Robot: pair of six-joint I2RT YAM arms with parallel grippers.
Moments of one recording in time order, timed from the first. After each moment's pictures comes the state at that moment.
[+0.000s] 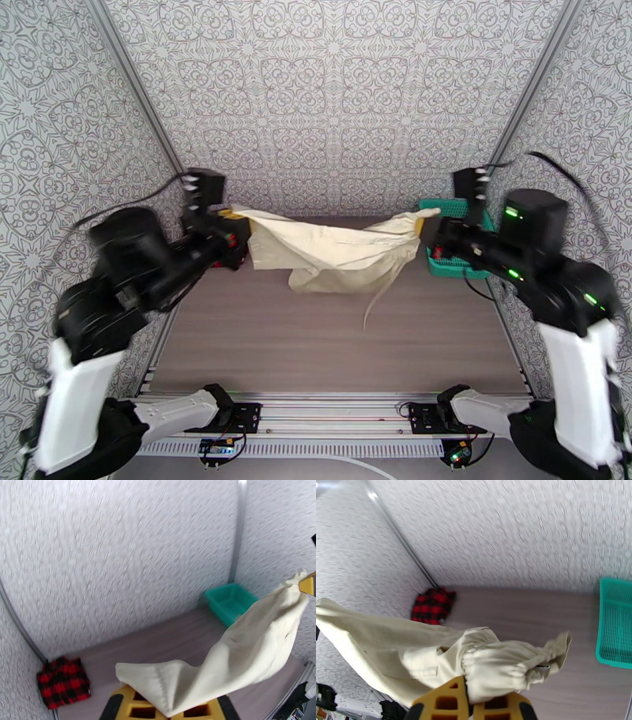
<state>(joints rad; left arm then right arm) -0.78 1.08 1.98 -0.96 -0.22 -0.02 0.39 1.14 2.03 -1.15 -0.20 0.38</state>
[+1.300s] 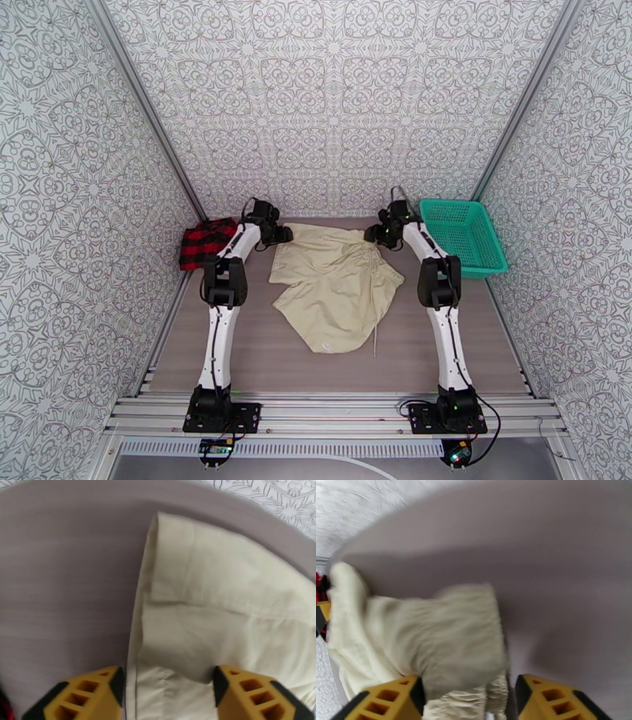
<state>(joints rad) -0.08 2.59 2.36 -0.72 0.27 -0.25 0.12 2.58 2.39 -0.77 -0.40 0.29</state>
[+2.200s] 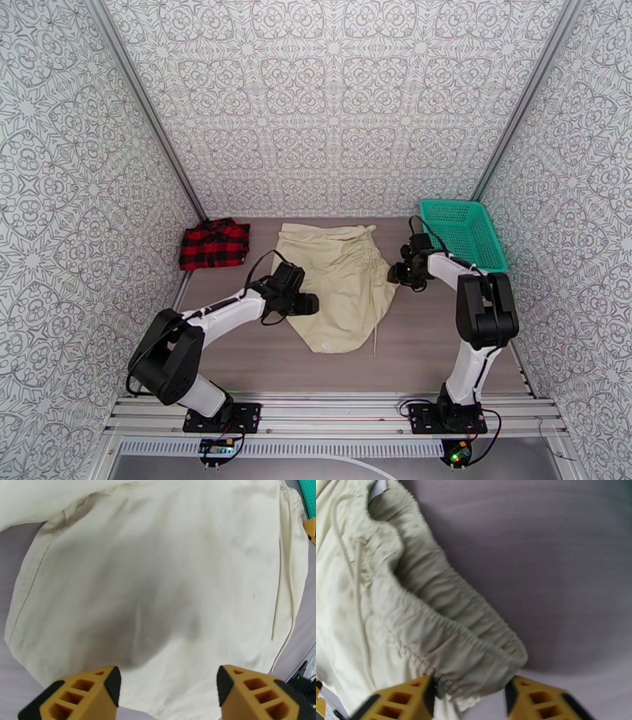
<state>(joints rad) -0.52 1.59 0.92 -0.38 0.19 -0.55 0.08 1.92 1.26 -0.57 -0.23 0.29</state>
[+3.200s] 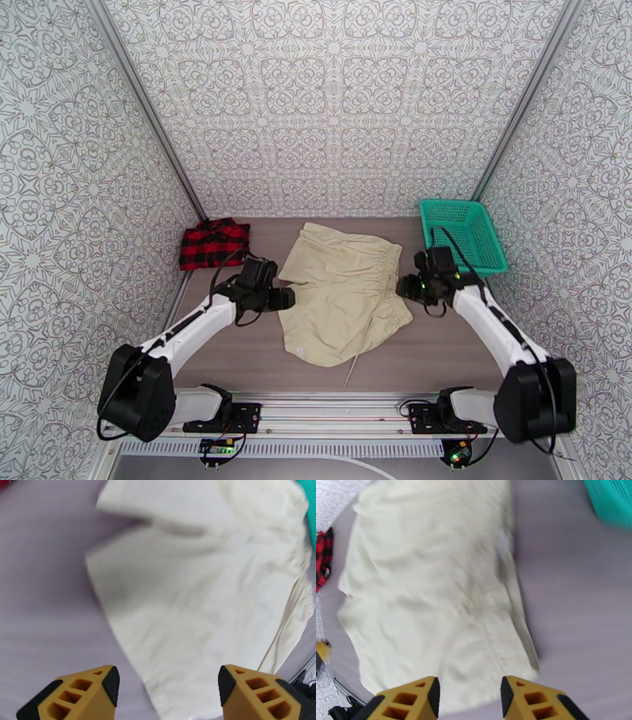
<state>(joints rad) -0.38 1.32 0.80 -0.58 0.18 -0.49 0.15 1.42 1.10 -0.70 -0.22 0.39</state>
